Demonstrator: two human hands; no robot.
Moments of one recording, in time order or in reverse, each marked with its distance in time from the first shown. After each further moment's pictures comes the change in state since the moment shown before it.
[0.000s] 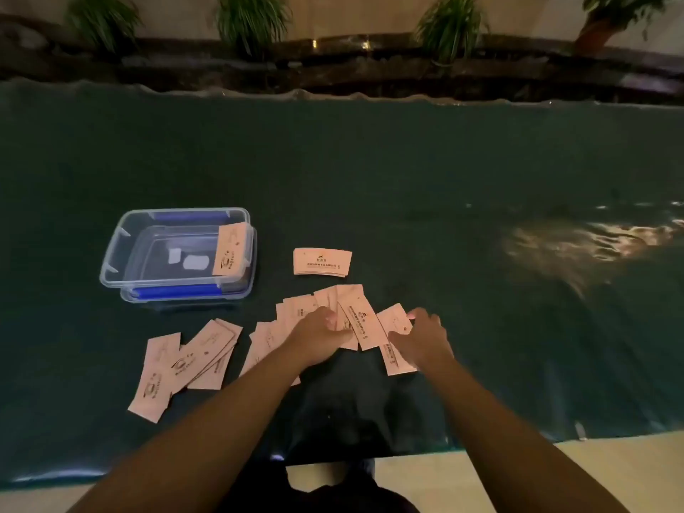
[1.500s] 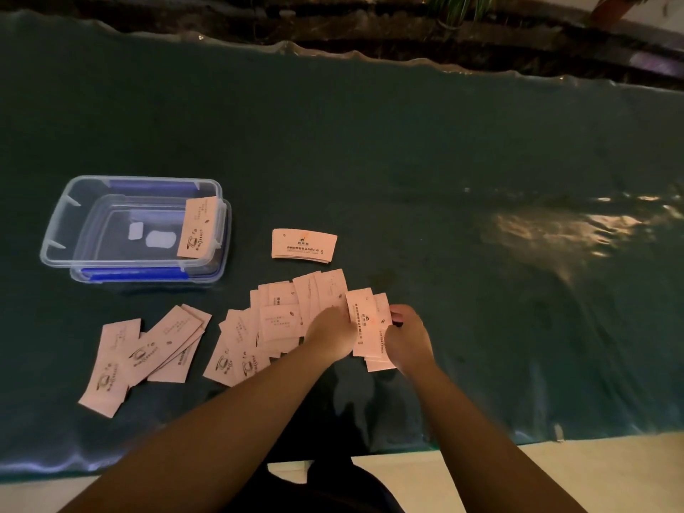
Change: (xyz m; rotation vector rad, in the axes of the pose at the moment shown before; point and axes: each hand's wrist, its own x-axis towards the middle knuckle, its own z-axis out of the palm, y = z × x) left_hand 0.024 0.048 0.060 -0.022 -0.022 -0.157; right_hand 0.022 0.021 0.022 0.323 -0.006 0.057
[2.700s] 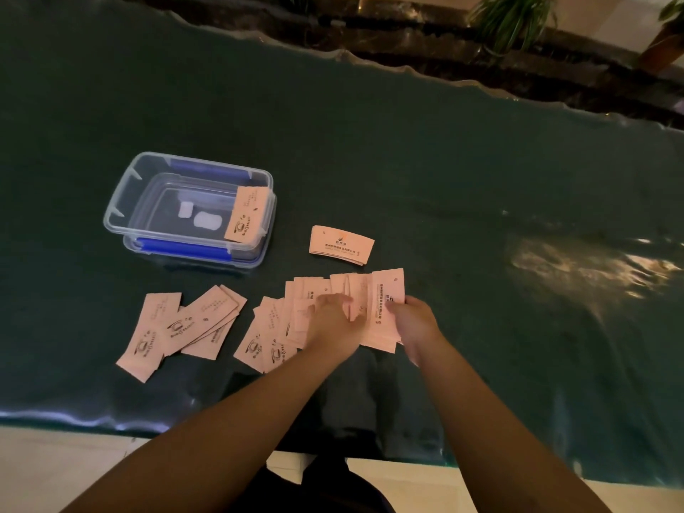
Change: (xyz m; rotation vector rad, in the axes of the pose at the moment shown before) left_hand -0.020 -0.035 -0.031 -0.241 0.272 0.063; right_hand 0.000 -0.068 0.018 0.383 -0.142 0.184
